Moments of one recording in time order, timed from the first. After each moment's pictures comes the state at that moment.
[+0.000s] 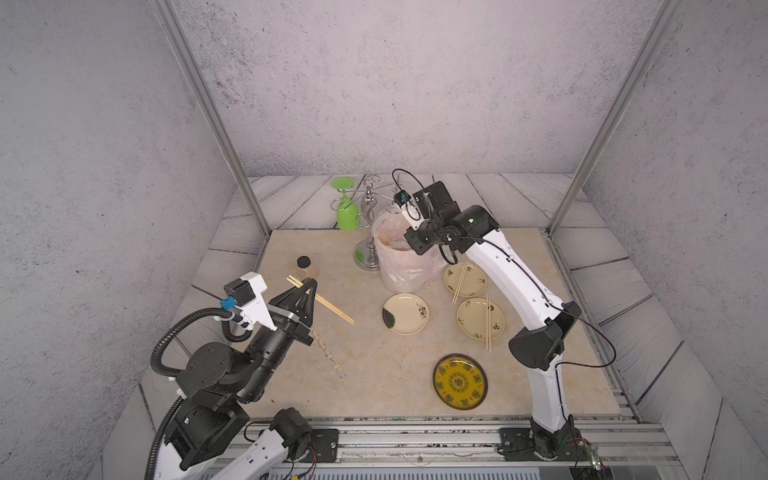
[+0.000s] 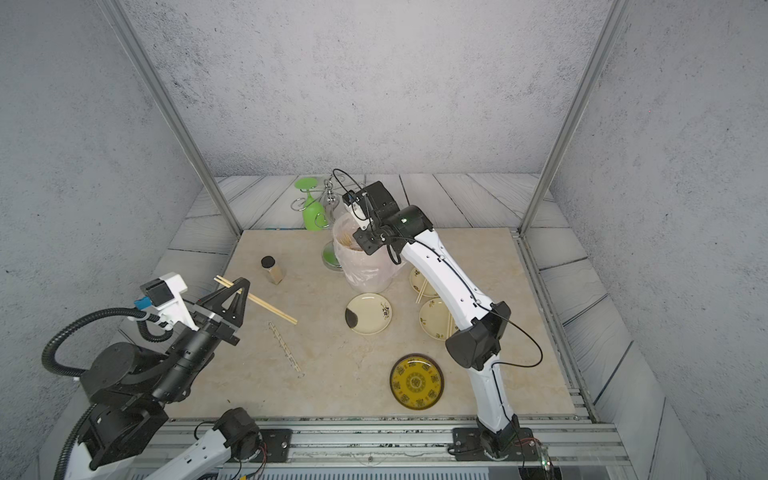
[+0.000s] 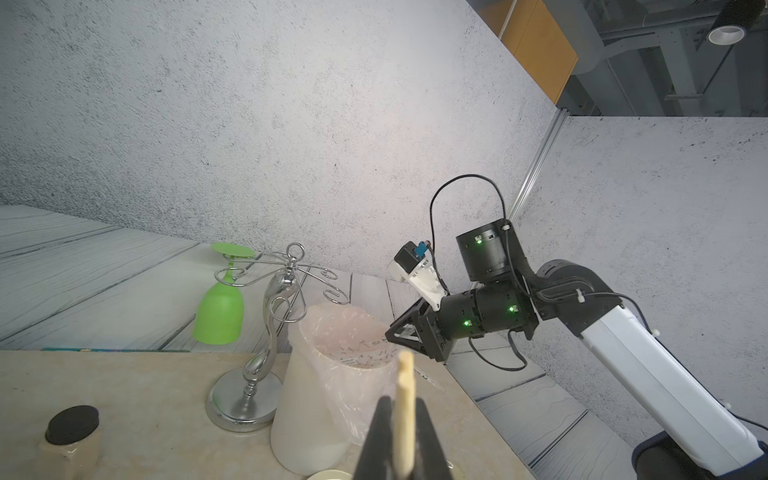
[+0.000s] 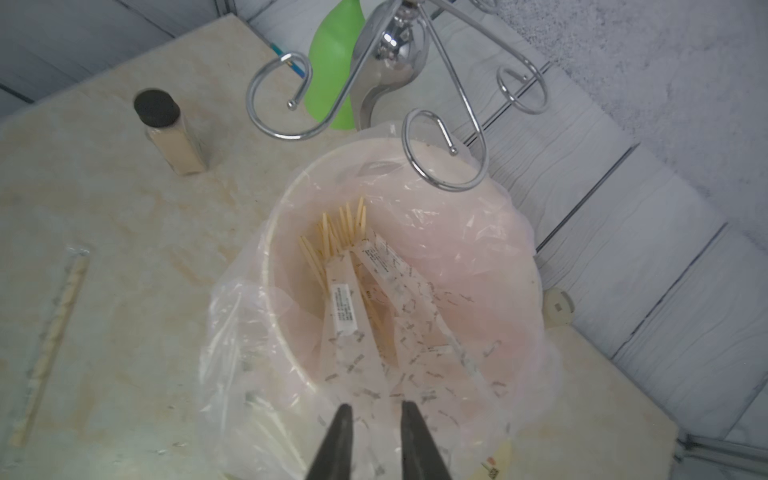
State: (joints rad) left arm -0.72 0.43 0.94 -0.31 -0.23 -0.37; right arm 0.71 2.09 2.46 -1.13 0.15 -0.17
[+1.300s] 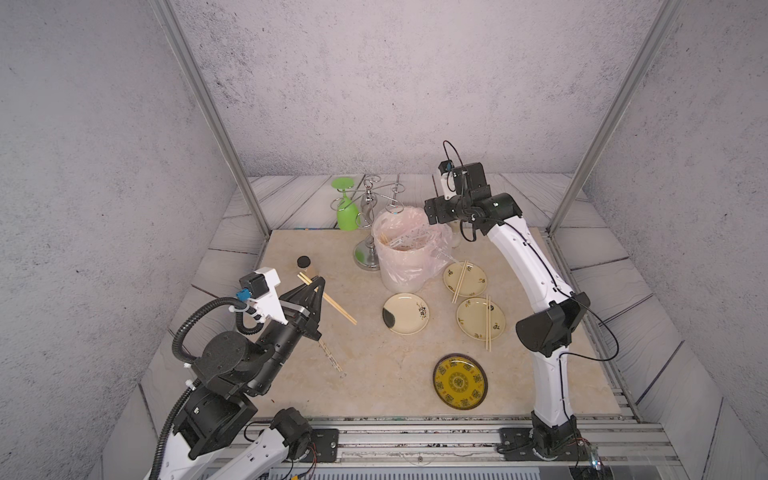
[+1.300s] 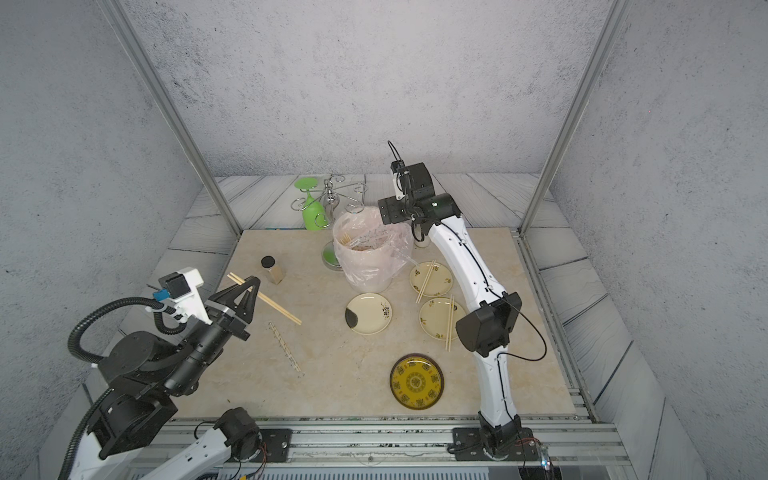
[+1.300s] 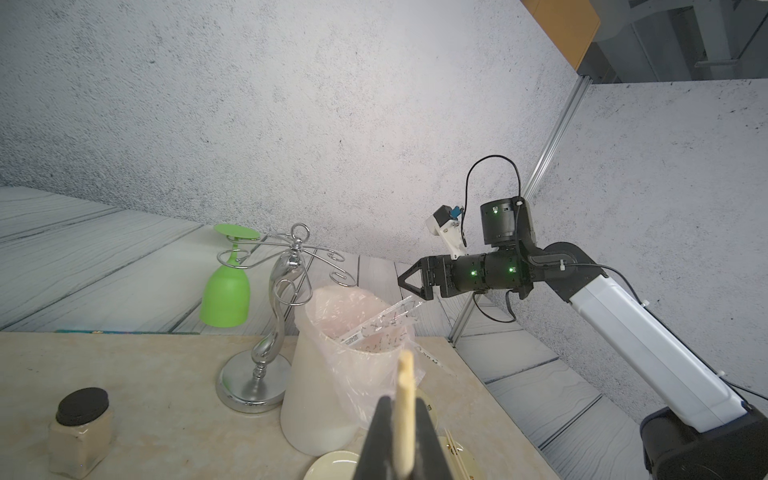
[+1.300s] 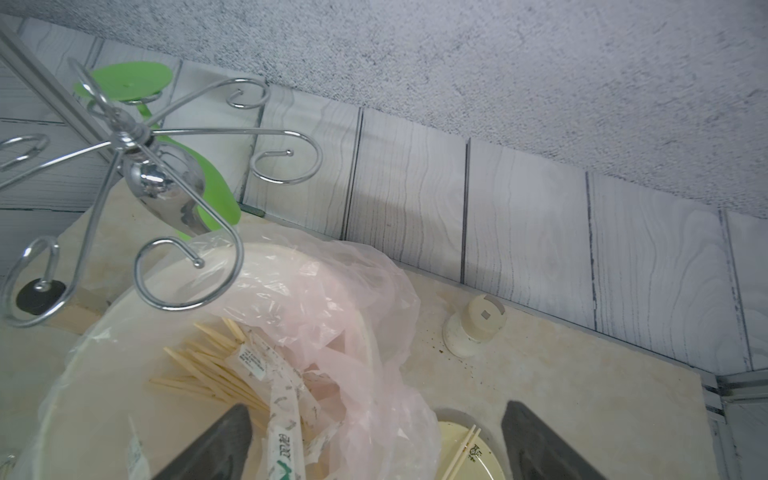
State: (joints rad) left arm -0.72 0.48 0.94 -0.32 -0.23 -0.37; right arm 0.48 2.11 2.46 -0.93 0.08 0.02
